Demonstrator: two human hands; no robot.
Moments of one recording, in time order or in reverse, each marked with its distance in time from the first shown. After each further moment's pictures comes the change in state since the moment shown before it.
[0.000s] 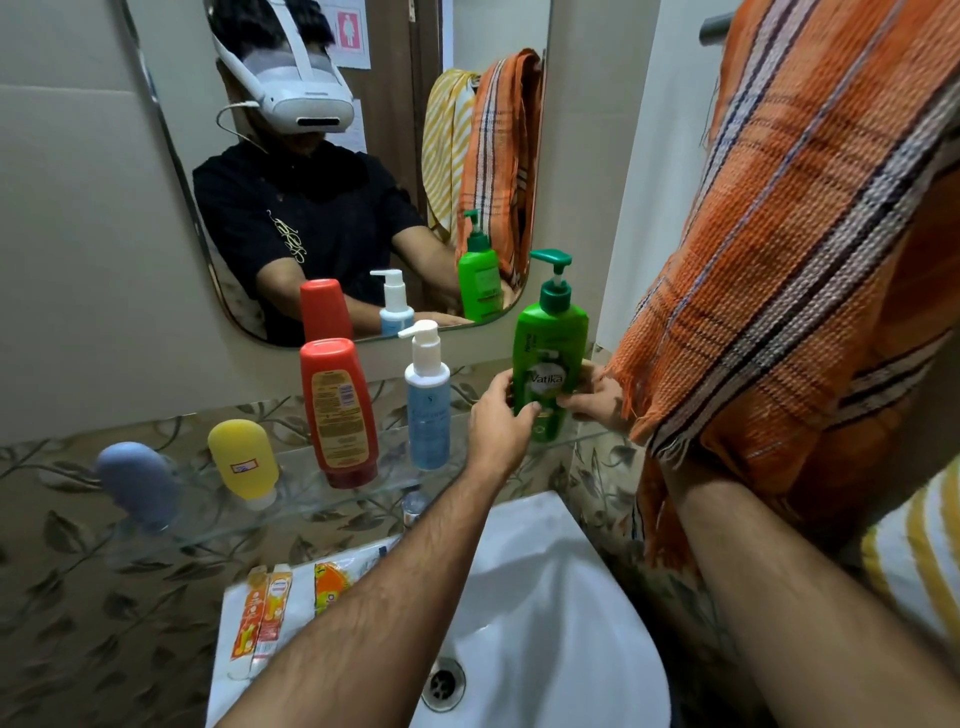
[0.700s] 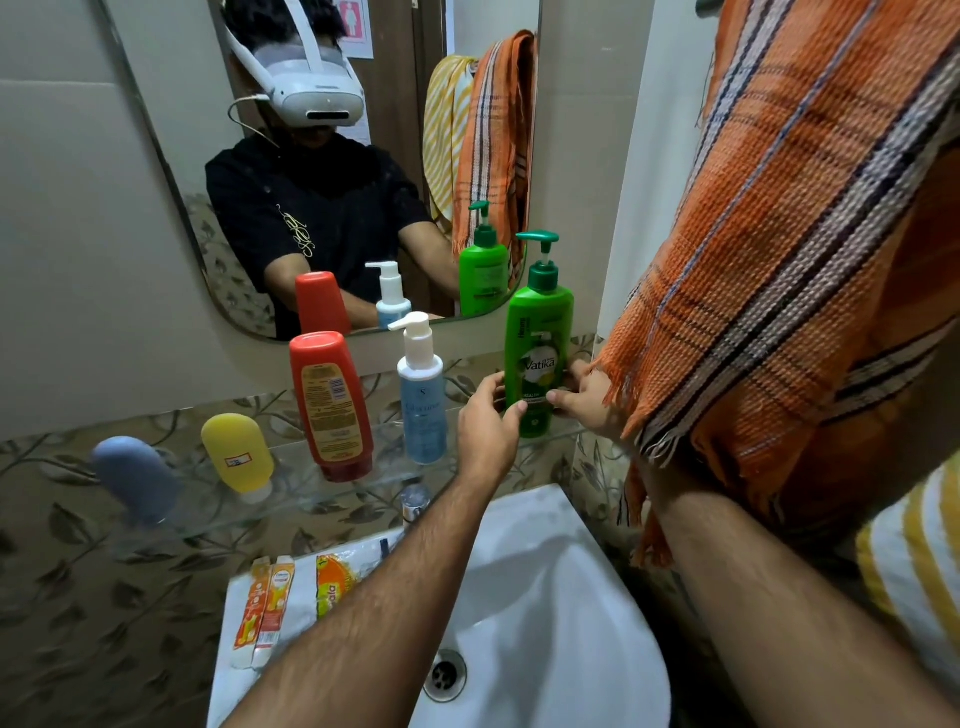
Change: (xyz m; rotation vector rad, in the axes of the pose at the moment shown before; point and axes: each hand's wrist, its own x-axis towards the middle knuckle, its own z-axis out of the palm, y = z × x) left_hand -0.010 -0.008 0.000 0.021 0.087 -0.024; right_hand -0.001 0.000 0.010 -0.160 -0.002 0.098
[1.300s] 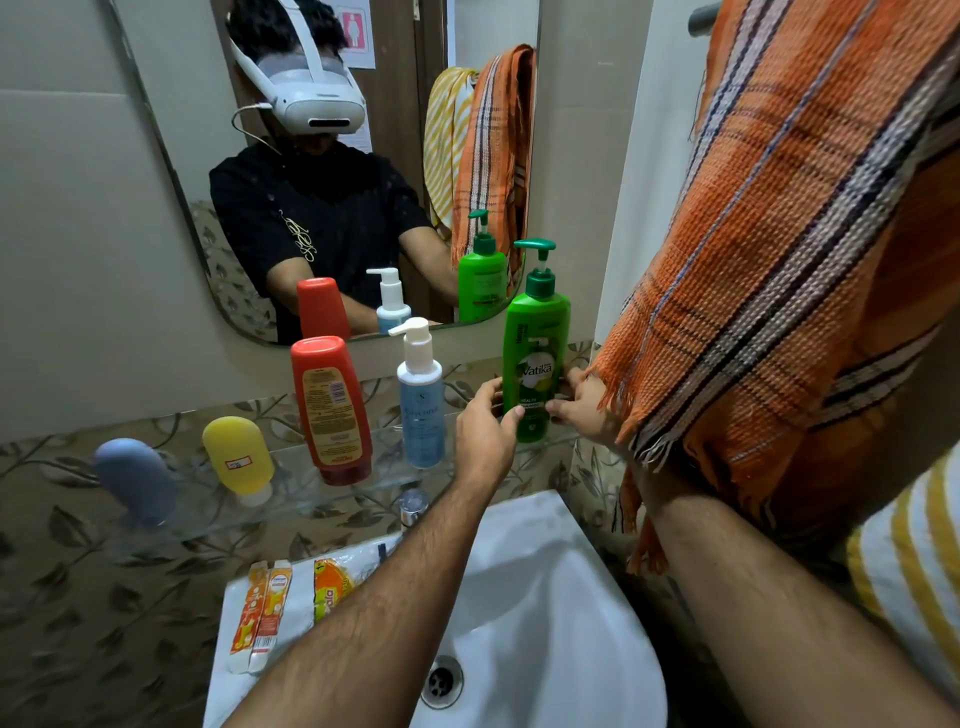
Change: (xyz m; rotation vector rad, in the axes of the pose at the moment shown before) left_hand -0.001 0.002 -0.002 0.022 -0.003 0.001; right_hand -0.003 -0.004 0.001 -0.074 -0.009 0.000
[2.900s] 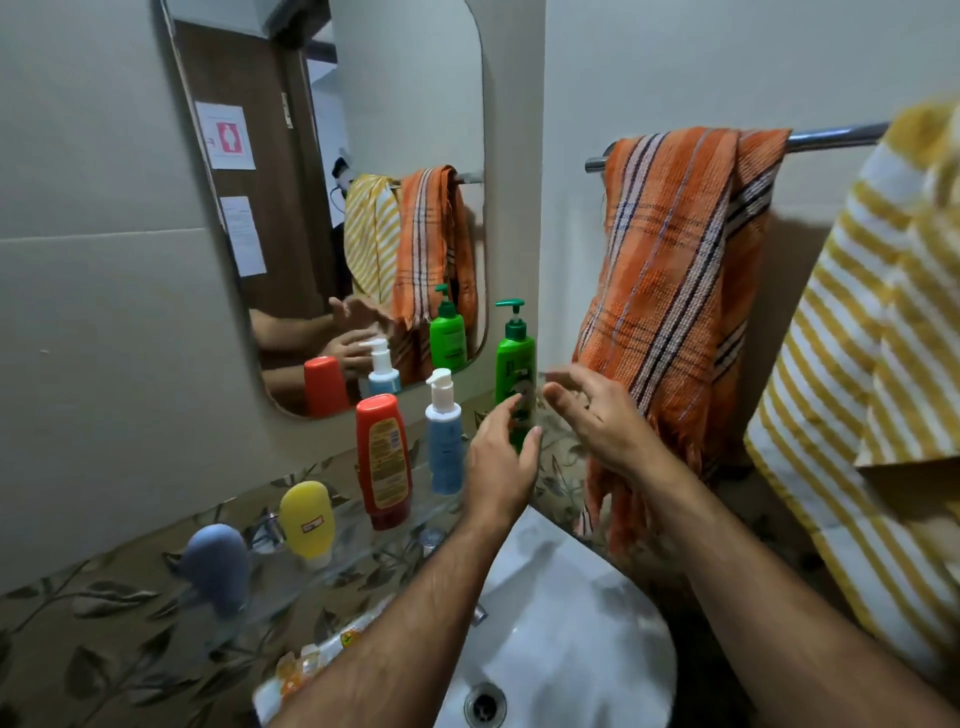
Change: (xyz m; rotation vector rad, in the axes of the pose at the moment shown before) left_hand -0.066 0.042 -0.109 -0.122 -0.227 0.446; right_hand -0.168 -0.132 0.015 -0.163 0.566 -0.169
